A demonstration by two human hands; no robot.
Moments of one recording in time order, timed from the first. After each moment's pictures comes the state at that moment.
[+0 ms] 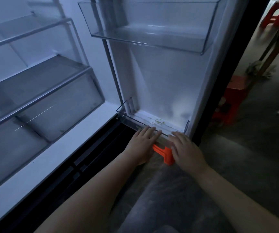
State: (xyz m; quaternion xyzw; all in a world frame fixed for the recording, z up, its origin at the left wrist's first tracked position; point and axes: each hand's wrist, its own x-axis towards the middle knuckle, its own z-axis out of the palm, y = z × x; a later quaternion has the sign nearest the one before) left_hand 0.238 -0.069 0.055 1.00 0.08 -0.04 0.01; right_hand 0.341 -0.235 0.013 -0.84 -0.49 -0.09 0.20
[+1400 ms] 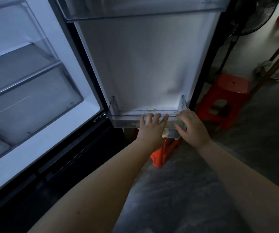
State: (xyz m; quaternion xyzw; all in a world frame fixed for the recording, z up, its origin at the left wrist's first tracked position) left_hand 0.420 -0.107 0.041 0.98 0.18 -0.04 -0.03; right_hand 0.564 -0.226 -0.008 -0.78 -0.53 -0.12 0.31
